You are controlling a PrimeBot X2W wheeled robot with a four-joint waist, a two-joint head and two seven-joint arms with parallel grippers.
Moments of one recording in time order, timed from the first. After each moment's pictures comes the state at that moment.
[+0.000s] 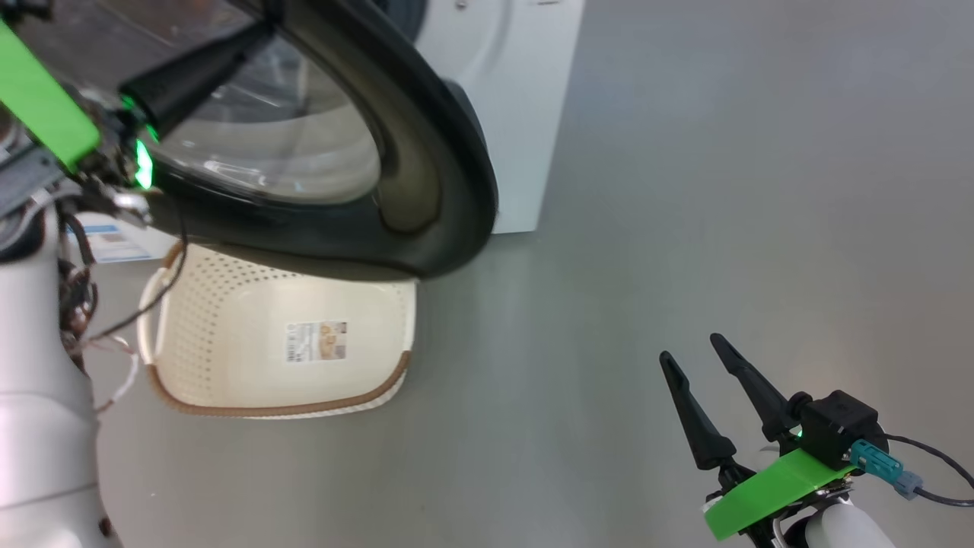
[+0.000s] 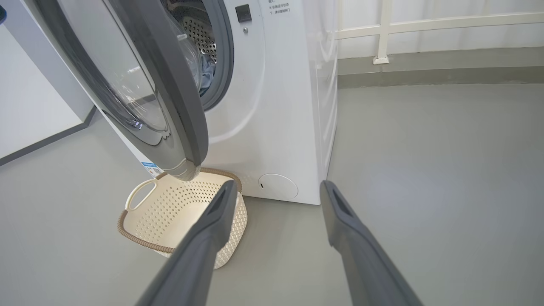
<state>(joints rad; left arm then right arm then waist) -0.95 0.16 0.02 0.38 -1.41 -0.12 1.01 -0.15 -0.19 0.22 0.19 0.34 0.13 -0.26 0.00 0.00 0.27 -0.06</state>
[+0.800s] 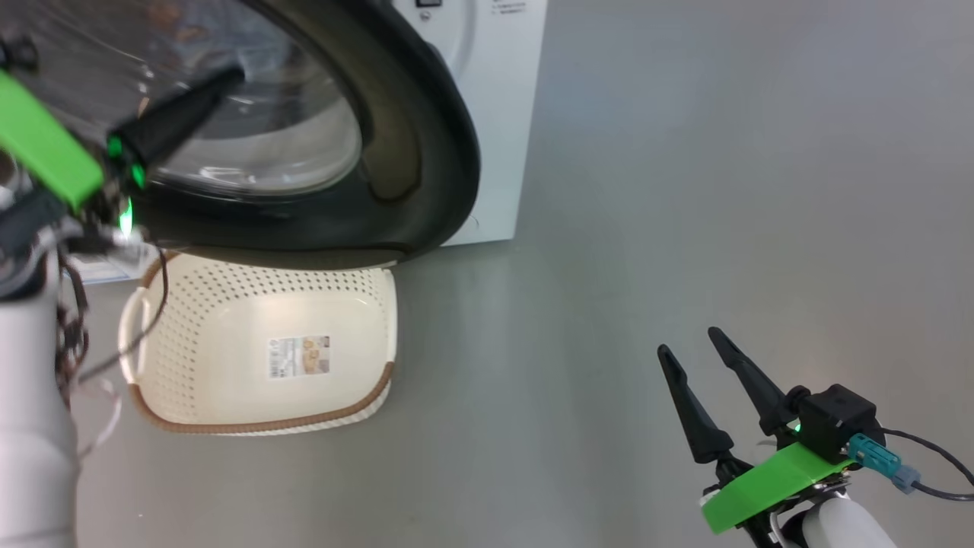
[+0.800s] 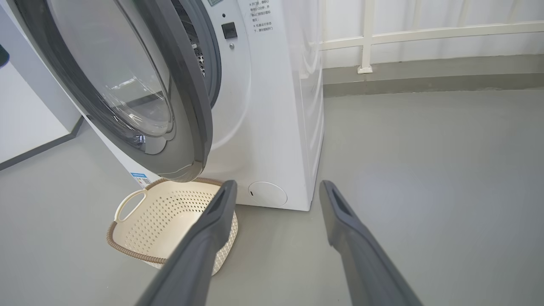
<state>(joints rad) -0.90 0.24 -0.05 0.43 -1.40 -0.12 0.89 -0.17 -0.17 0.21 0.20 0.34 0.13 -0.26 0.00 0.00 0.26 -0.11</state>
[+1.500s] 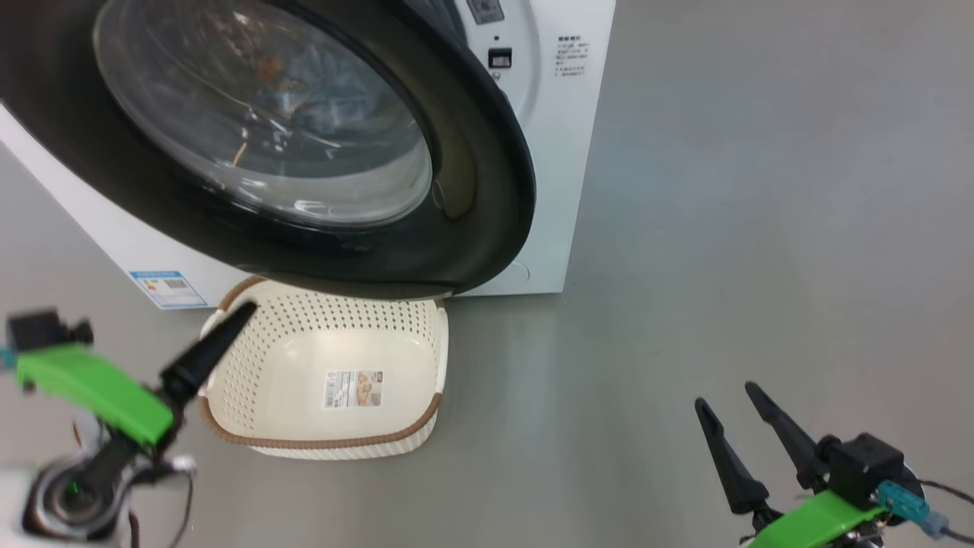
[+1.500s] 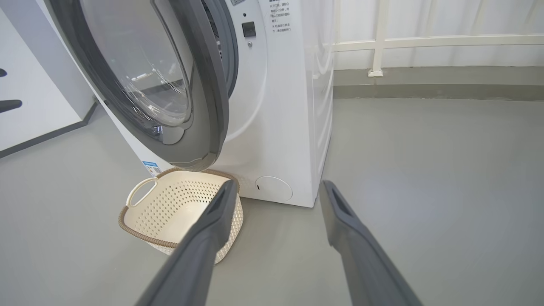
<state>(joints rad) -0.39 0.32 -0.15 0.28 -1.40 -0.13 0.56 -0.06 -0.23 0.18 0.20 0.34 0.13 -0.26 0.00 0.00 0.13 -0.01</state>
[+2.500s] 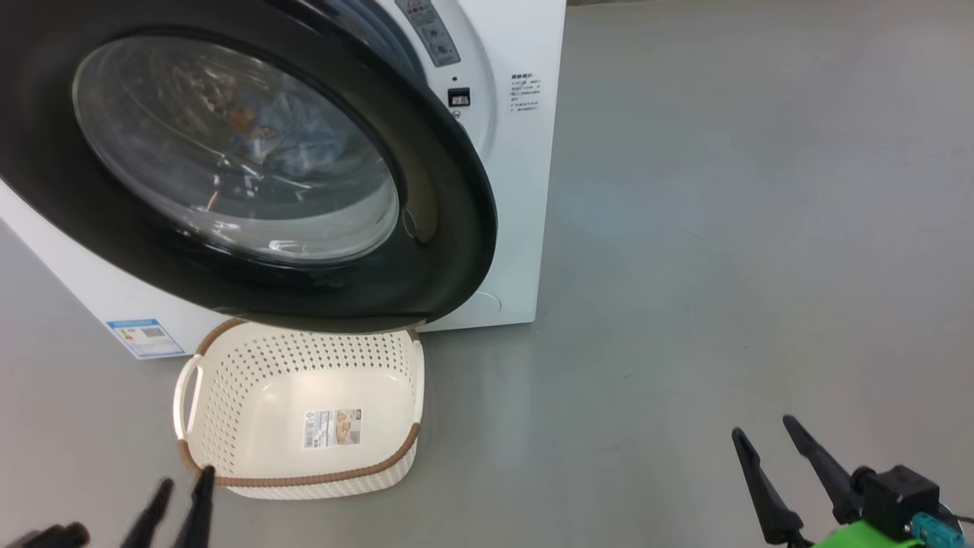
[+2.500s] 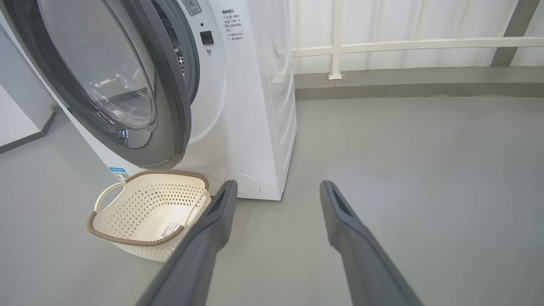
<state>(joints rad) -0.04 0.44 -0.43 0.33 -1.09 -0.13 -0.25 0.02 -0.24 0.11 0.20 0.34 0.13 -0.26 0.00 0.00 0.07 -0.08</state>
